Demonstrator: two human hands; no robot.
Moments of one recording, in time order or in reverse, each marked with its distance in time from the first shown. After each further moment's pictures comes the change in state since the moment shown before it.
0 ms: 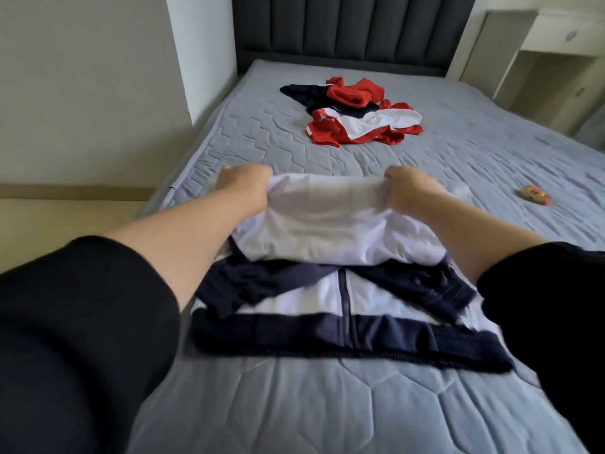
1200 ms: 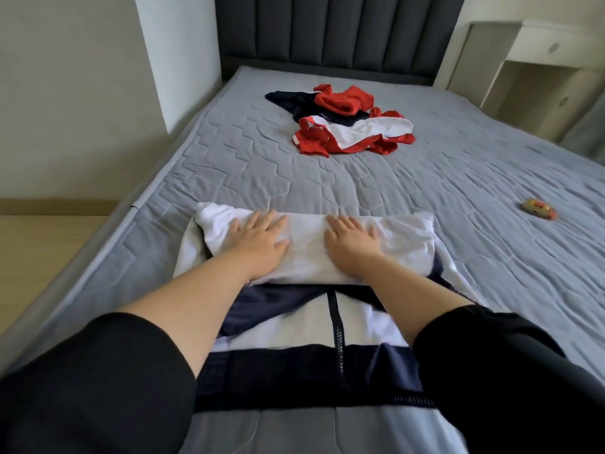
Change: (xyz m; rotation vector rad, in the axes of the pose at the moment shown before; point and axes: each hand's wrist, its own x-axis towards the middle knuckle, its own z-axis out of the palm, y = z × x) left_hand 0.027 0.033 0.098 -0.135 -0.139 0.177; right_hand 0.022 -0.036 0.111 0.218 -0.178 -0.092
